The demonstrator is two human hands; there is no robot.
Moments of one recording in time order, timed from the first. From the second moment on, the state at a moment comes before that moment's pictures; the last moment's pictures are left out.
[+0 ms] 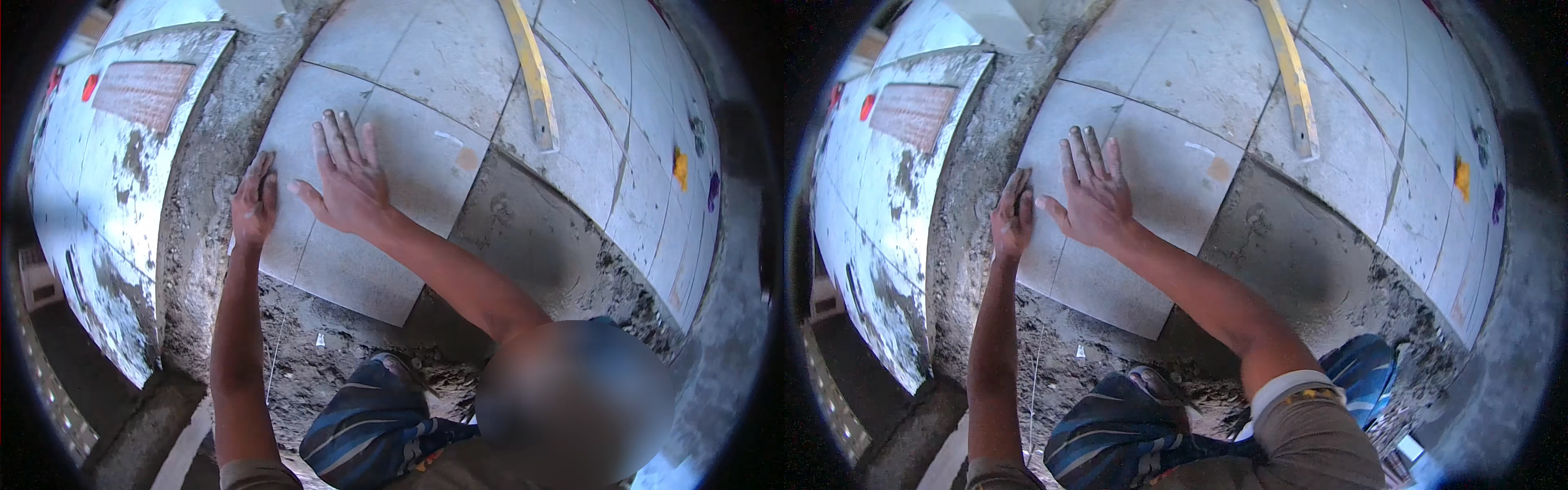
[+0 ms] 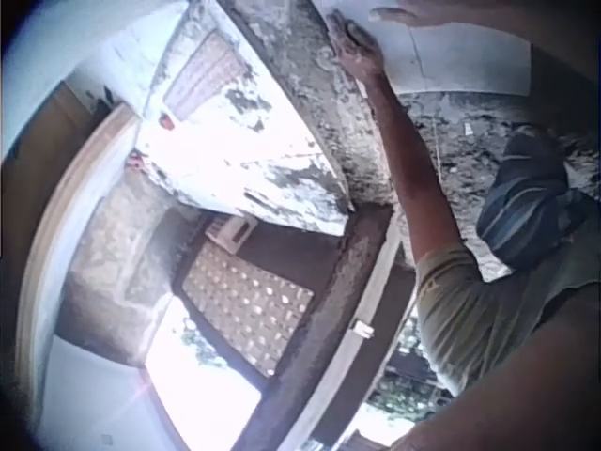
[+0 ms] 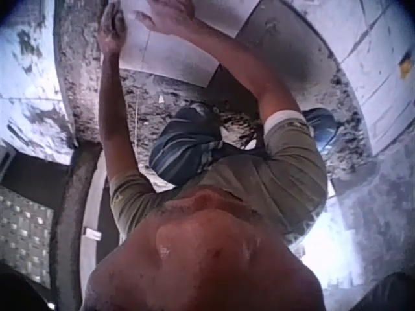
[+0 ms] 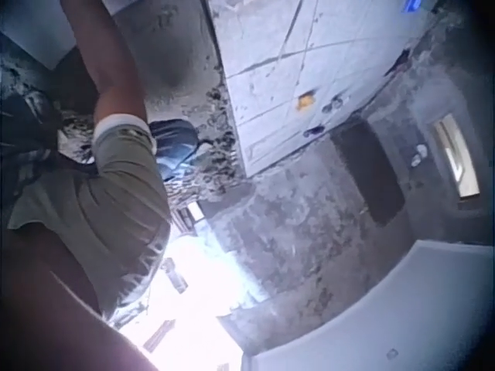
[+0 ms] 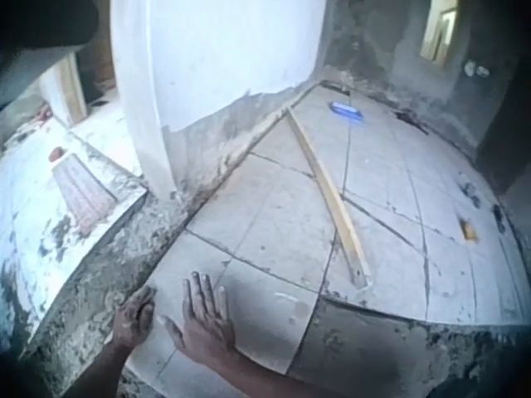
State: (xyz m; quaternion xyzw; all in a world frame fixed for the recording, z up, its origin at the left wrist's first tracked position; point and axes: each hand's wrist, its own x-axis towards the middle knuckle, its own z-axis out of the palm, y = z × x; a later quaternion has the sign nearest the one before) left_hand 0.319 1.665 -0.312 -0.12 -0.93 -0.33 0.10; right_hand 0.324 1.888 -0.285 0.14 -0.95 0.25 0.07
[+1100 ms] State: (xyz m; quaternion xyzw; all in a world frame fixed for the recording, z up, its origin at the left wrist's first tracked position) left_hand 0.310 1.678 -0.306 -0.16 -0.94 -0.29 0.12; right_hand 0.437 1.949 -0.288 0.13 -0.97 0.22 0.00
